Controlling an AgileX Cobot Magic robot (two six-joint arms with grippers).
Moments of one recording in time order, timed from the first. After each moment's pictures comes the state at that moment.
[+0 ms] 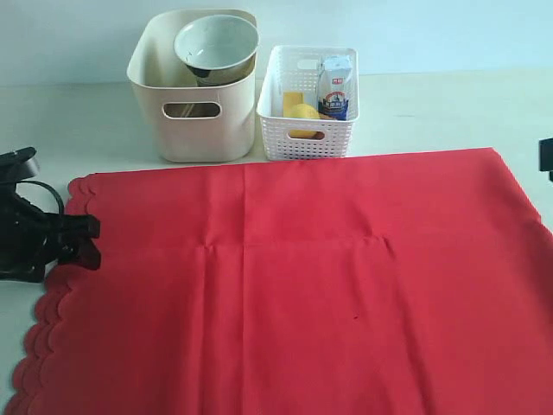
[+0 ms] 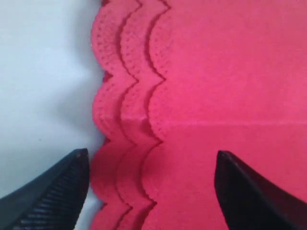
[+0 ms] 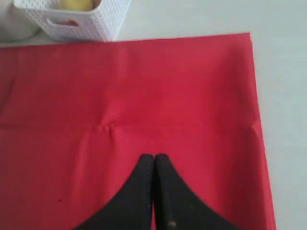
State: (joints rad) left arm -0.12 1.72 -0.70 -0.52 0.40 0.26; right arm 0.09 0.96 -0.64 0.23 0.65 -0.10
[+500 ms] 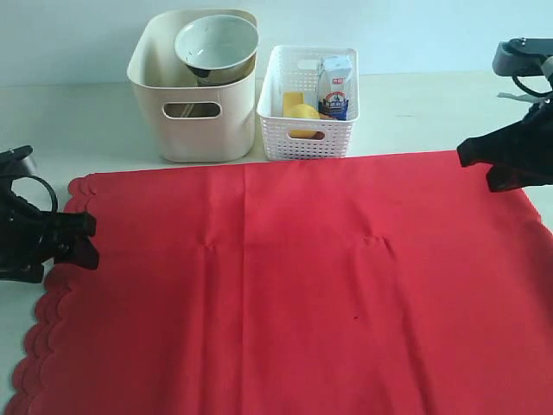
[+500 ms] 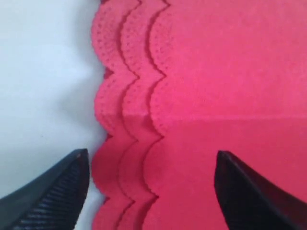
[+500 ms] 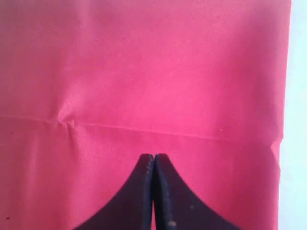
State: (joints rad) left arm -0.09 1.72 -0.71 -0.55 0.44 0.31; right arm 0.09 1.48 -0.85 0.19 0.64 -0.15
